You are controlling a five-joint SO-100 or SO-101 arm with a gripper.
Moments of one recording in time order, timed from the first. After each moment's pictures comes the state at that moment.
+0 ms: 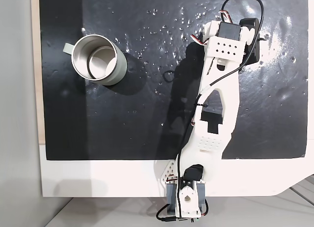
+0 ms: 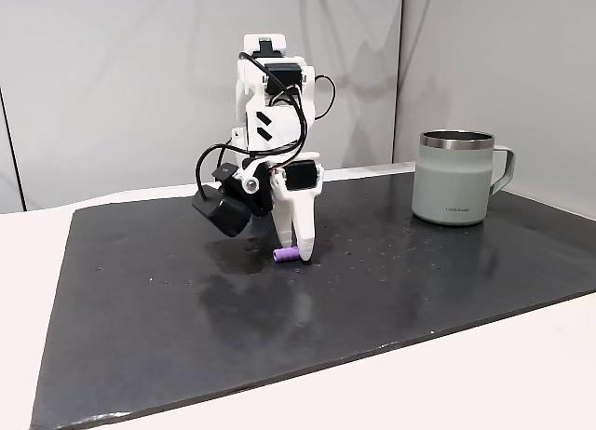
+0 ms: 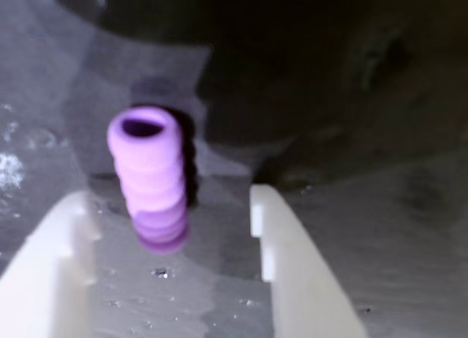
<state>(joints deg) 8.6 45.2 48.4 76.3 -17.4</state>
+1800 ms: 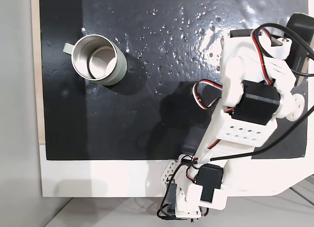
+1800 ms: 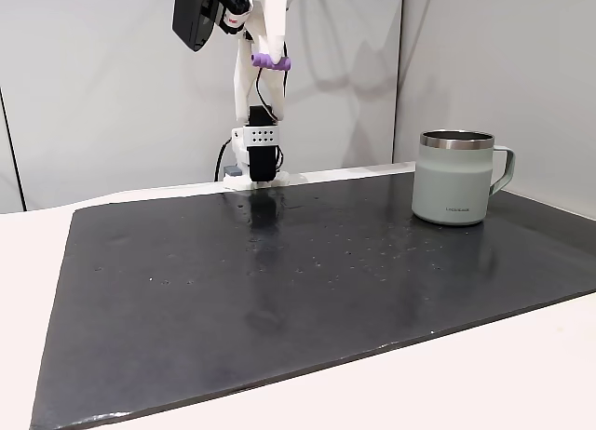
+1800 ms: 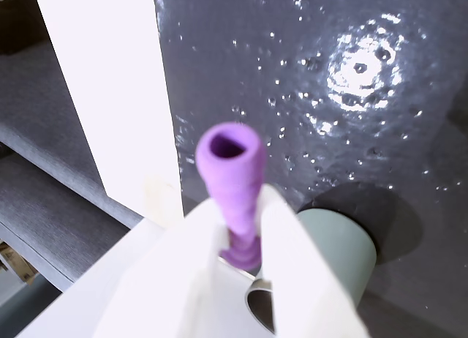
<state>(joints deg) 8.7 86.0 41.3 96.3 -15.1</state>
